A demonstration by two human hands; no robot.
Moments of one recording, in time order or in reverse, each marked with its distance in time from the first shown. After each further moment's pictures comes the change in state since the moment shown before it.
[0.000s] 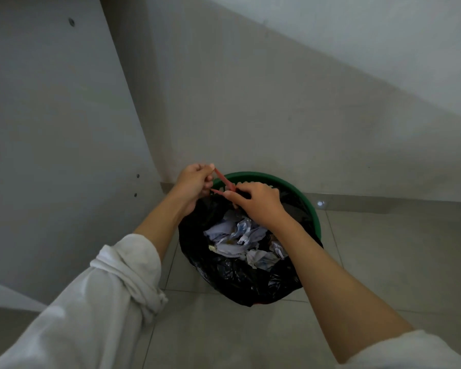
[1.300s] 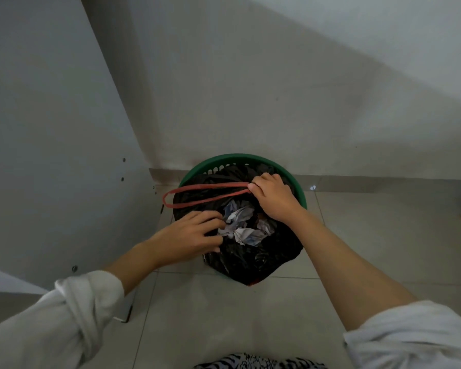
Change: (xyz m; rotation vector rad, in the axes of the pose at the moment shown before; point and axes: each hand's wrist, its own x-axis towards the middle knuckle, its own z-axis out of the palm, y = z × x) left_hand -0.061 -0.102 -0.031 1.492 -0.557 1.354; right_hand -0.033 0.054 -0.008 -0.174 -0.102 0.107
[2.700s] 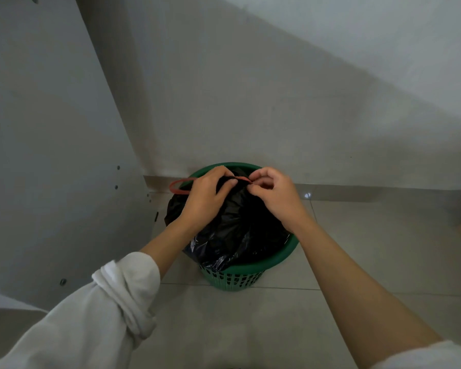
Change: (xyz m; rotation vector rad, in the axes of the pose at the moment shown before) left_hand 0.095 -0.025 -0.031 -0.656 0.456 -0.818; right_hand -0.007 -0.021 -0.026 0.789 0.268 0.090
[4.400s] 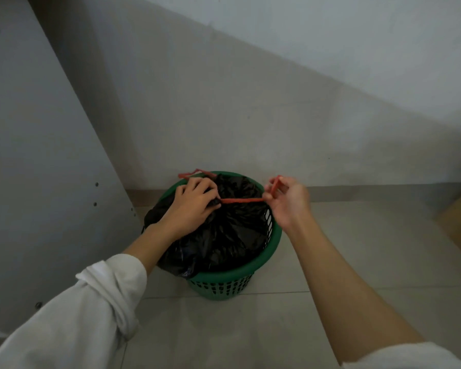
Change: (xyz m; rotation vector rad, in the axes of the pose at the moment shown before) left_hand 0.010 -0.009 0.011 0.578 -0.334 0.203; right_hand 0.000 -0.005 -0.048 1.057 0.375 0.407
